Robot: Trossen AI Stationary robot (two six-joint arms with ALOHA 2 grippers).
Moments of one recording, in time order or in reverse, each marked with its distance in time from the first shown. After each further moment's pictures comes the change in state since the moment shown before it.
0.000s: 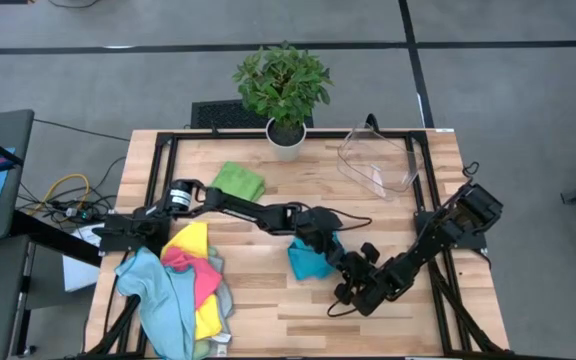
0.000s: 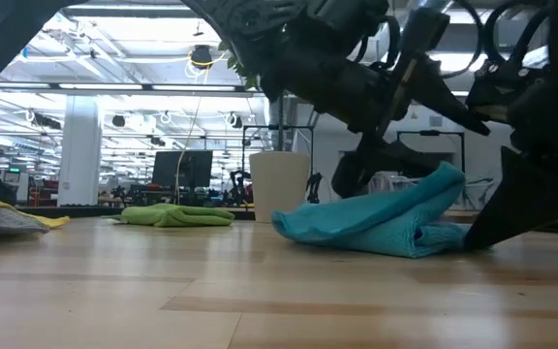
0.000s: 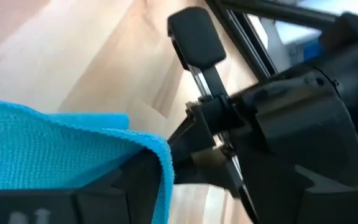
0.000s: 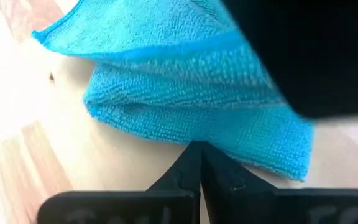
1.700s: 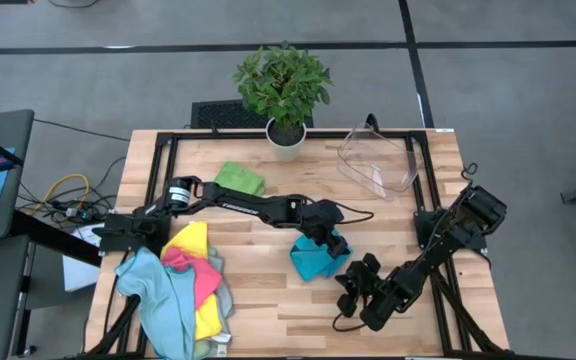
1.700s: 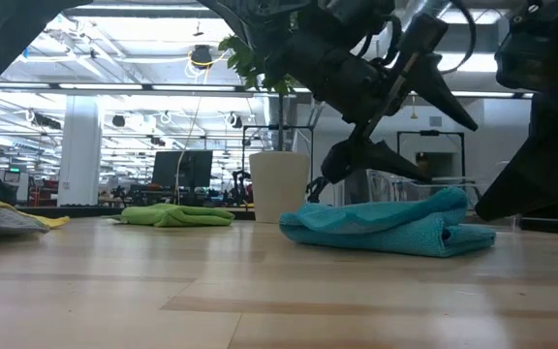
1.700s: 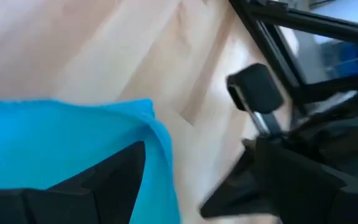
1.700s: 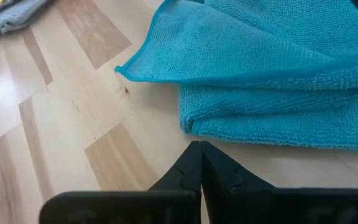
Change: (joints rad) left arm 0.042 -0.006 0.103 -0.236 -0.051 0.041; right arm 0.097 -0.006 0.050 0.029 0.093 0.112
